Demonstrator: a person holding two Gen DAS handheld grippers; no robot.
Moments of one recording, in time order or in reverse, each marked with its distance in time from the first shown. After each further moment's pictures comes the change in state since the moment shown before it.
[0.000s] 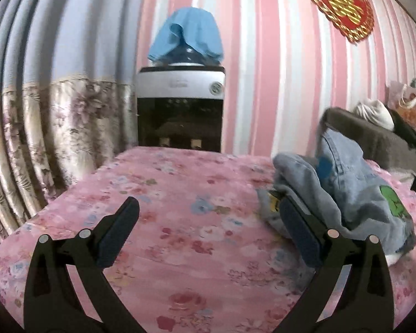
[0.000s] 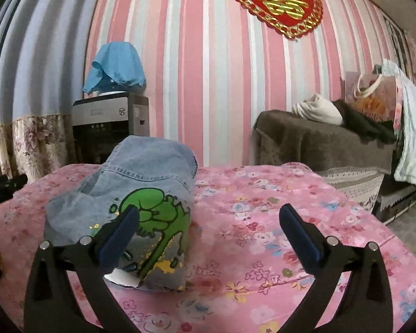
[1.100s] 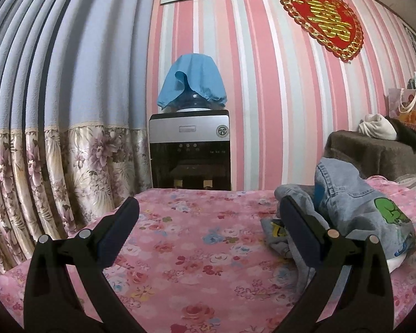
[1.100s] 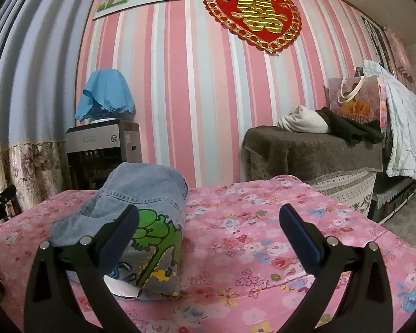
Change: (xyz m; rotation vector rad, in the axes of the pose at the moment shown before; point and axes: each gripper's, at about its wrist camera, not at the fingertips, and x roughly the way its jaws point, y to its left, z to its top) left arm -0.047 -0.013 -0.002 0.079 -0.221 0.061; right arm -0.026 -0.016 0.002 0.086 -0.110 -0.040
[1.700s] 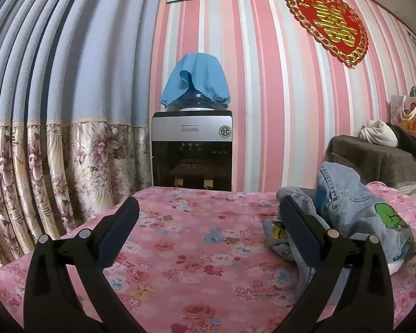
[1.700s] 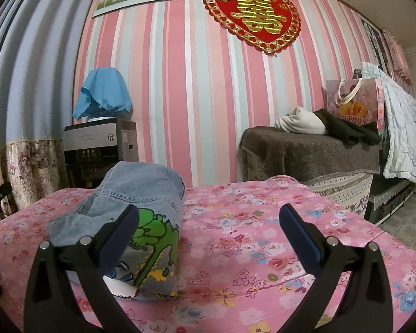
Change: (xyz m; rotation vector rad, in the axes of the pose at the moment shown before) left arm 0.000 0.007 0.000 -0.035 0.001 0.006; right arm -0.001 0.000 -0.001 -0.009 -0.001 -0.016
